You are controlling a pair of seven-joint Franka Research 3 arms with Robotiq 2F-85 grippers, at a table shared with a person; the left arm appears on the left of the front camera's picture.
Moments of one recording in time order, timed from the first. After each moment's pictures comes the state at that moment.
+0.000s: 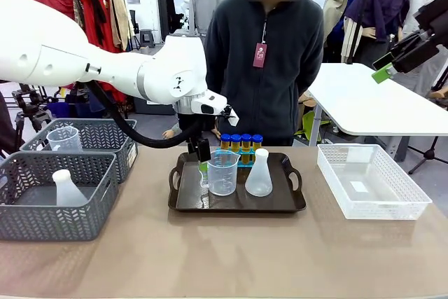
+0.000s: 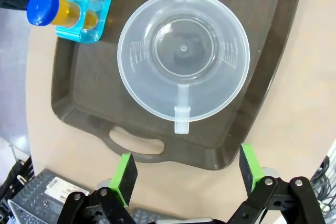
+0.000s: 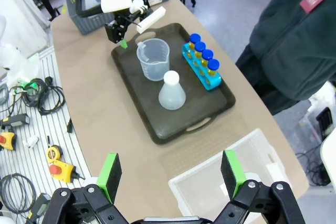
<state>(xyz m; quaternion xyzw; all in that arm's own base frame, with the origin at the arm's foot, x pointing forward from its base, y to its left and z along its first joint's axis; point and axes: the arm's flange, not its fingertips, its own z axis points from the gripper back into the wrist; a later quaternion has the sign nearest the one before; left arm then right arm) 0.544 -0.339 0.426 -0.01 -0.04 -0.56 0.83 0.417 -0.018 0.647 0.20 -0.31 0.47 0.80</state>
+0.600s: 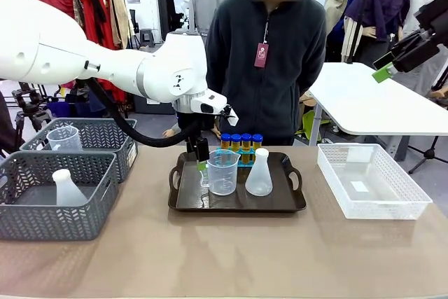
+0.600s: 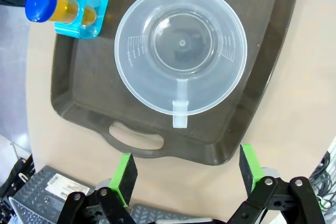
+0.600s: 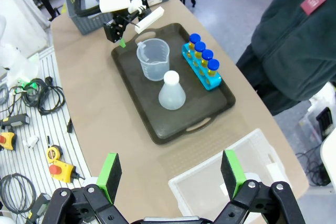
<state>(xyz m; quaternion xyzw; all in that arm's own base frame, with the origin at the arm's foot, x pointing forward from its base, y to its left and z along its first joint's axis) 0.542 -0.338 0.428 0.00 -0.03 -0.56 0.83 0.417 -0.018 0.647 0.20 -0.31 0.47 0.80</state>
